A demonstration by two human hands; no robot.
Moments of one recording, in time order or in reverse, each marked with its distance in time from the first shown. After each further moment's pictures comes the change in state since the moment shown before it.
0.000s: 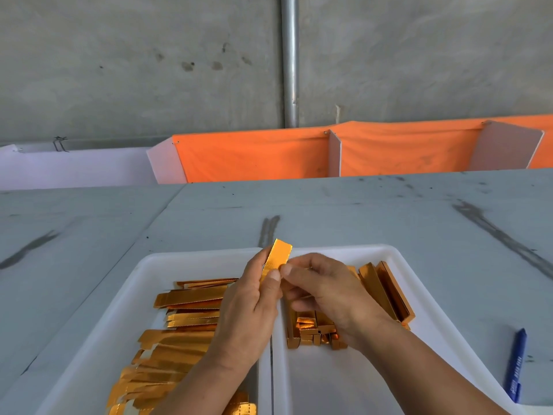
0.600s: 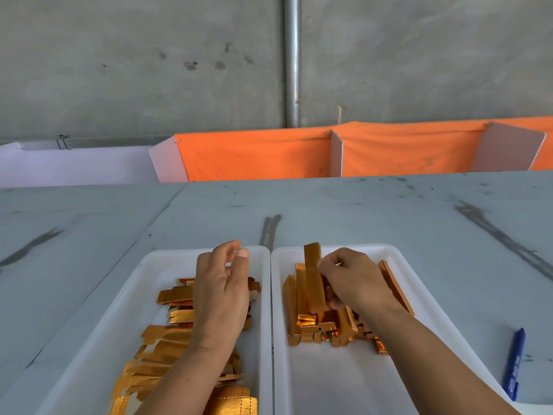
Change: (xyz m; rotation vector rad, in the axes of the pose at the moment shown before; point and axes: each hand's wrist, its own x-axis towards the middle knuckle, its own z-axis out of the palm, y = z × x) left_hand 0.013 -0.007 -0.018 0.008 0.293 -0.155; right_hand 0.019 0.005 -0.029 -0.478 0.319 0.073
